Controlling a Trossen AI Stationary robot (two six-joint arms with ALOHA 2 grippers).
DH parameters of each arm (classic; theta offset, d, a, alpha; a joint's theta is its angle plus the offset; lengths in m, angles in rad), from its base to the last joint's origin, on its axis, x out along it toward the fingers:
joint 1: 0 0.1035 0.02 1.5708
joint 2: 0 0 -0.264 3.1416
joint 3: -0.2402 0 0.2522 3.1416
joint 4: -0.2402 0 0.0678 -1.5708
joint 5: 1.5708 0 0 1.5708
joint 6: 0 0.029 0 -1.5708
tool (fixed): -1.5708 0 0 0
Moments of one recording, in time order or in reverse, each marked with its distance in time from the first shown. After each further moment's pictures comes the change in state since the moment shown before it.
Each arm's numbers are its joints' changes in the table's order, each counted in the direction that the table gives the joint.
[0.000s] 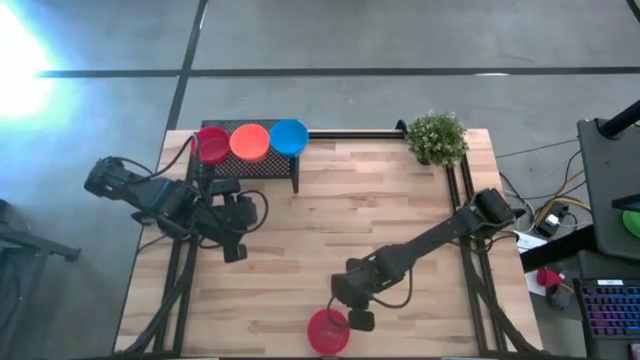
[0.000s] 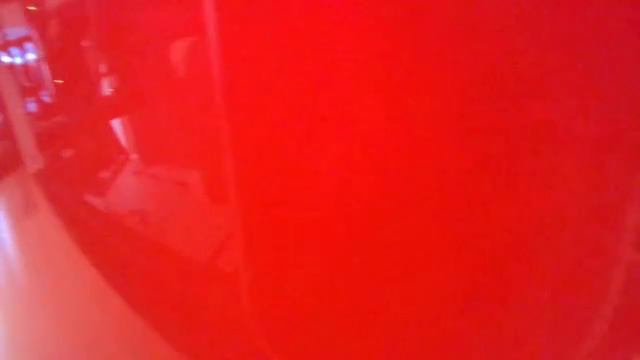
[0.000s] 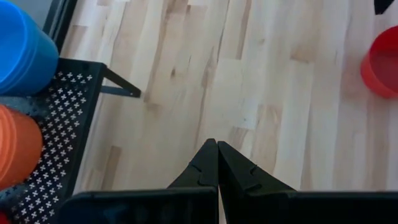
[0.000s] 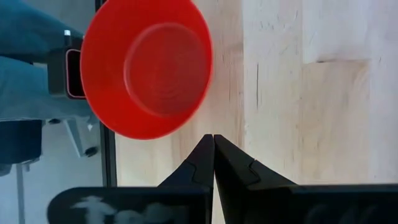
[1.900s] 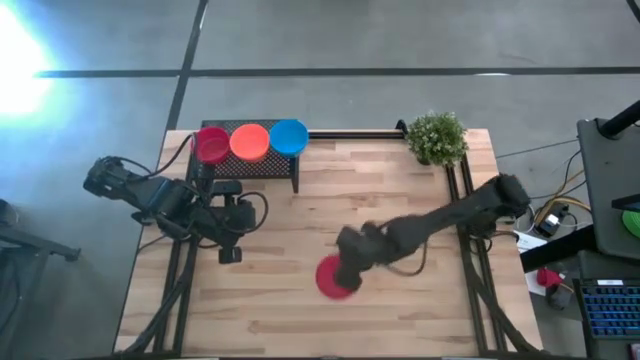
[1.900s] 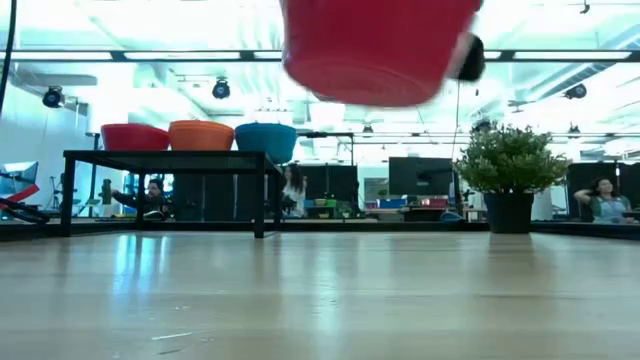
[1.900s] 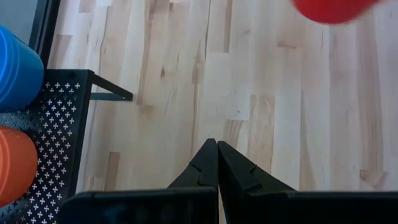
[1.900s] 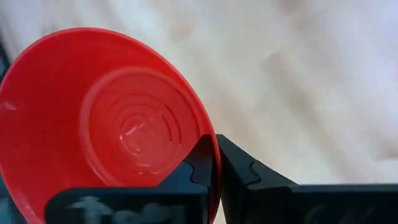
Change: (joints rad) left arm 0.000 0.010 0.003 0.000 -0.049 0.103; right arm -0.092 0.145 0.000 -0.143 -0.294 0.319
